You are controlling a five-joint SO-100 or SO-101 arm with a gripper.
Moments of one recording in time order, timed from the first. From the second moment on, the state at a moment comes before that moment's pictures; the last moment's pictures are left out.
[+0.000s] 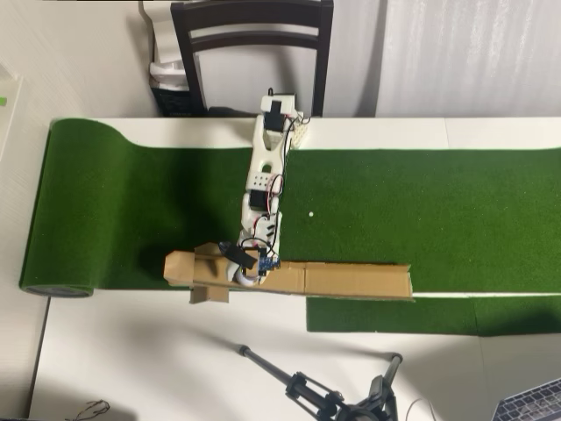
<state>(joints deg) 7.4 71.8 77.3 40.5 83.3</state>
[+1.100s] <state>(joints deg) 1.2 83.3 66.0 68.1 85.3</state>
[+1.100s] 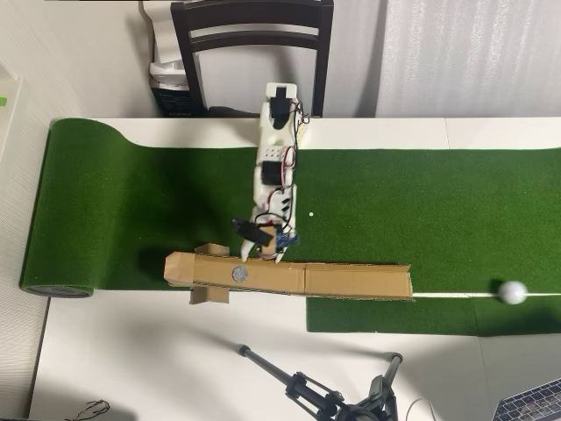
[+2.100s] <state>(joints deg) 0.4 124.7 71.9 95.2 86.6</state>
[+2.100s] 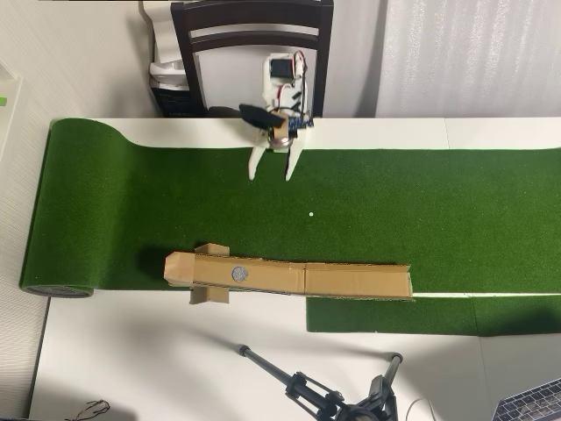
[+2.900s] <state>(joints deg) 0.3 190.5 152.0 75.1 89.9</state>
